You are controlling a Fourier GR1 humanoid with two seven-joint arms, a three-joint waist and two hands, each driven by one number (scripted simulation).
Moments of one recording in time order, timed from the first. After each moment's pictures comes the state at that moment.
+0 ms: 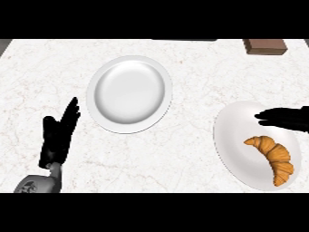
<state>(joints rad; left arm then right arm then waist) -0.08 0.20 -0.12 -1.42 0.02 0.22 0.20 -0.35 -0.97 0.44 -1.27 0.37 0.44 -0.81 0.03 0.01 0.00</state>
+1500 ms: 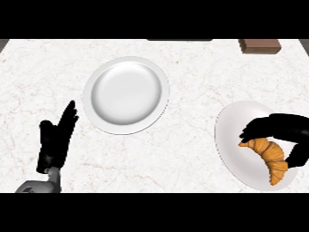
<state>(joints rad) -0.04 0.17 -0.08 -1.45 -0.01 0.21 0.21 -0.50 -0.78 0.64 -0.92 0.61 0.30 -0.94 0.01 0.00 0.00</state>
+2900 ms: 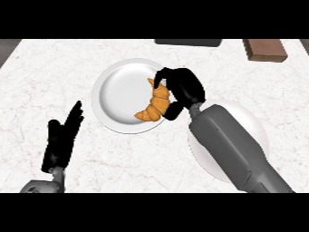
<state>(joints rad) -0.05 0.15 -0.11 -1.46 -0.04 0.18 0.24 -0.78 -0.08 0.42 -0.95 0.69 -0.13 0.14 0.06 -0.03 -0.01</state>
